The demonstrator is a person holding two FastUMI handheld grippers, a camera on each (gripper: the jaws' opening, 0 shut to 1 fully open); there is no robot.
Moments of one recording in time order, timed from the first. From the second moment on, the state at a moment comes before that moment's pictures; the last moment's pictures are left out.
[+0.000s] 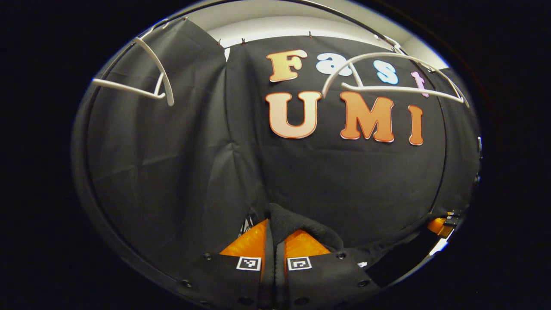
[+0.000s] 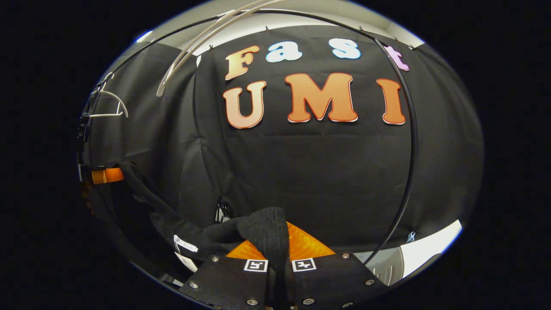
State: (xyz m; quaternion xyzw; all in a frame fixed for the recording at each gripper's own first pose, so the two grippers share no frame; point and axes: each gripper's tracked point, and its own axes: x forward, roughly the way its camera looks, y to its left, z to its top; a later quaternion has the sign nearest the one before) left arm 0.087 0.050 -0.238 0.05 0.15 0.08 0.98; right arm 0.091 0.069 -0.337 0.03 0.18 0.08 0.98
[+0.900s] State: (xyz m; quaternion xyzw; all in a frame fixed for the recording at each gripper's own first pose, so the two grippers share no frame) left arm 0.062 -0.001 -0.476 0.02 0.33 0.03 0.94; right arm 0.066 0.098 -0.543 0.01 0.32 0.09 0.94
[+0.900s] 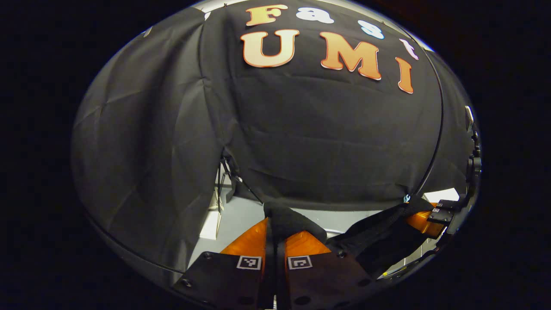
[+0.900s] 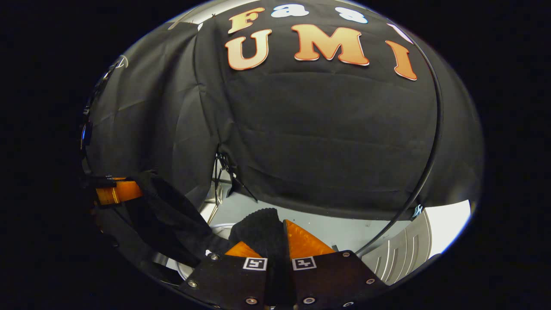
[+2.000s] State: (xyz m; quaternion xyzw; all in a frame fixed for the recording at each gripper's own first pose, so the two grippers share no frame) left arm 0.001 -0.017 -0.657 -0.01 0.50 0.01 0.87; right arm -0.019 0.101 -0.711 0.01 0.50 0.06 0.86
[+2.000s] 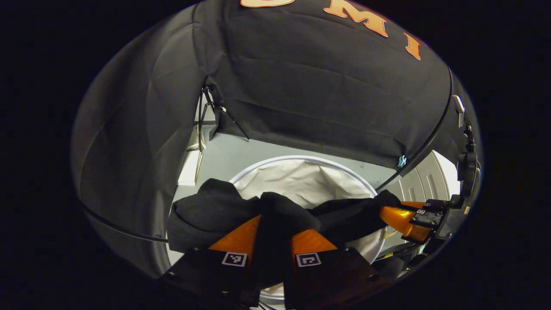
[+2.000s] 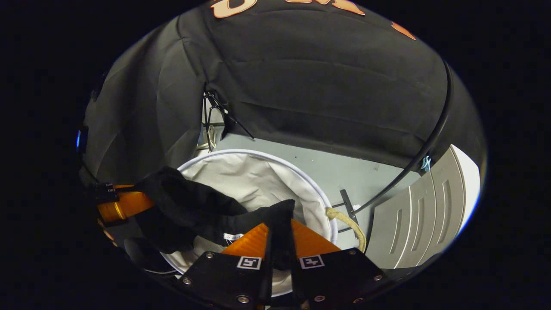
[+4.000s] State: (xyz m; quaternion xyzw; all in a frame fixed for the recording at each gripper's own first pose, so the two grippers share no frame) left arm 0.043 0.040 -0.180 0.01 0.12 0.07 0.99; right arm 0.034 0.003 -0.258 0.01 0.18 0.03 0.98
